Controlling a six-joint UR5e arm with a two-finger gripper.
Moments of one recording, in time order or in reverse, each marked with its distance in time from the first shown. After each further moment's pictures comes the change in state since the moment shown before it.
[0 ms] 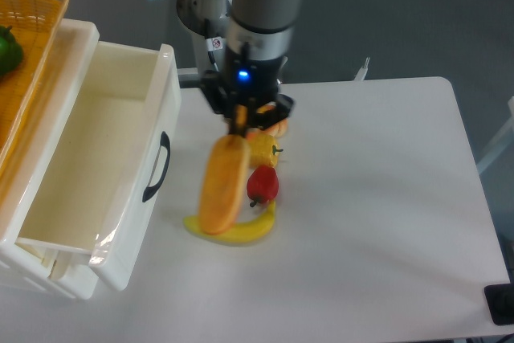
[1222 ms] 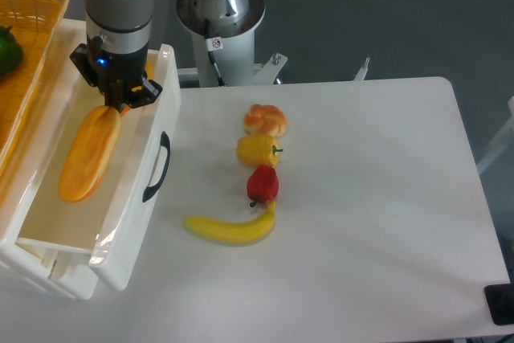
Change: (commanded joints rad) arm -0.151 -0.007 -0.084 -0.069 -0.031 -0.029
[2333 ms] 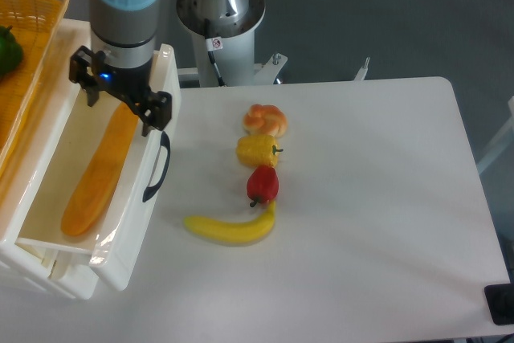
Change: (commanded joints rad) arm 0.130 0.006 0.003 0.167 0.005 0.084
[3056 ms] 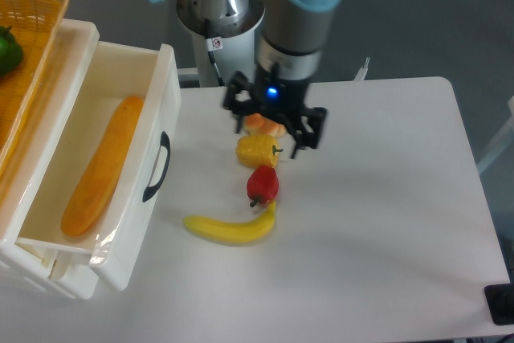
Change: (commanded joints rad) arm 0.299 -0.107 -0.081 0.142 0.192 0.463
